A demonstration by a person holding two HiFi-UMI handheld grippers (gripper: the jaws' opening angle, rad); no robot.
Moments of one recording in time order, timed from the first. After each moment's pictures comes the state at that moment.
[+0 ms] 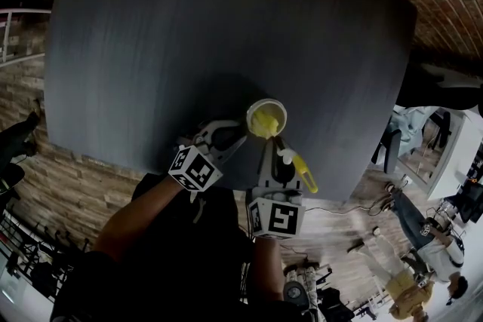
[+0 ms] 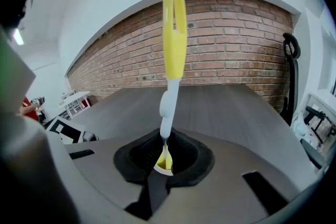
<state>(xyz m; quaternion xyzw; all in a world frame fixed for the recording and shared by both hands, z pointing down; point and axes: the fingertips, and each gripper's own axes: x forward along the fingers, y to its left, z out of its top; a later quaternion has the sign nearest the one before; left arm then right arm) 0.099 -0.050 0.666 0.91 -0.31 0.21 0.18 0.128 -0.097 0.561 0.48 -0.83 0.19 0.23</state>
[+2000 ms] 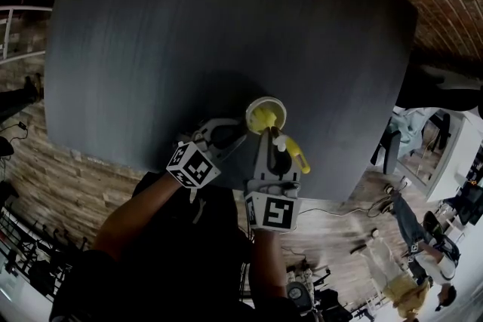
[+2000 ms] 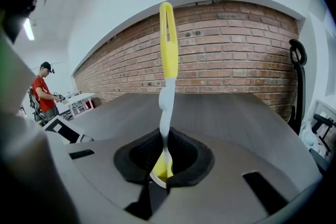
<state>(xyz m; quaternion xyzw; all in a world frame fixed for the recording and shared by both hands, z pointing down) 0.102 -0.049 0.664 0.91 -0.31 0.20 0.19 0.111 -0.108 0.556 0.46 -0.85 0.15 0.20</state>
